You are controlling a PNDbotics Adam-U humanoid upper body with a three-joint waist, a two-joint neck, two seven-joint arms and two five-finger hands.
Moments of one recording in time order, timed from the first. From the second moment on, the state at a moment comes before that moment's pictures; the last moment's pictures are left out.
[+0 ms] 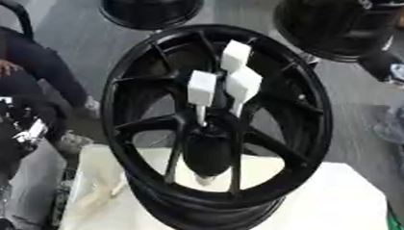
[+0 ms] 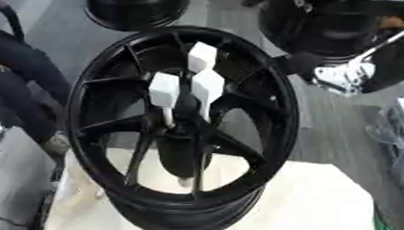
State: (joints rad) left arm -0.12 0.18 0.34 -1.70 0.23 -0.06 -0.39; right arm -0.79 -0.85 0.34 -1.95 -0.08 -0.16 0.77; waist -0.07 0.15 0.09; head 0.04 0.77
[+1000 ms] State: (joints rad) left arm -0.16 0.19 0.32 -1.71 0.22 -0.05 -0.40; right arm -0.90 -0.69 0.52 -1.75 0.15 -0.29 0.89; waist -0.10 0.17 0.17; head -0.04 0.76
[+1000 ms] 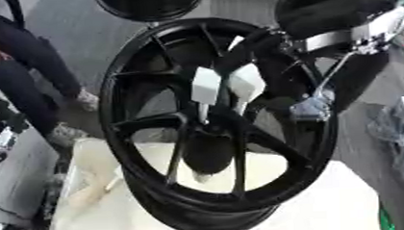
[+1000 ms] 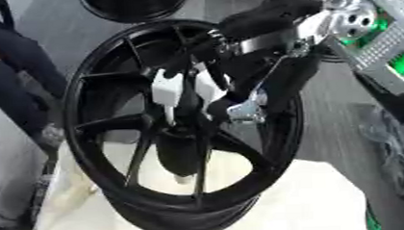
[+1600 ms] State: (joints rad) left arm -0.16 0.19 0.32 -1.71 0.22 -0.05 -0.40; right arm -0.91 -0.66 0.53 -1.63 0.31 -0.33 0.85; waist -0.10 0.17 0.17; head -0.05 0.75
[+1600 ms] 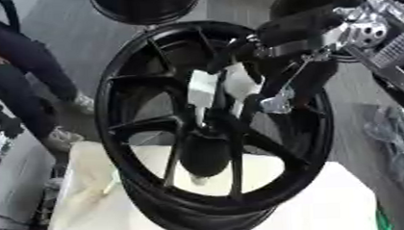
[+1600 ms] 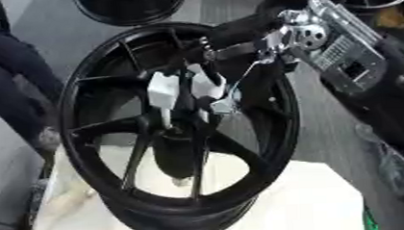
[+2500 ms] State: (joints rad) left arm -0.16 0.19 0.32 -1.71 0.21 -0.05 -0.40; right arm -0.91 -0.68 0.49 -1.53 0.48 -0.38 0.80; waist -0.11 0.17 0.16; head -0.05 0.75
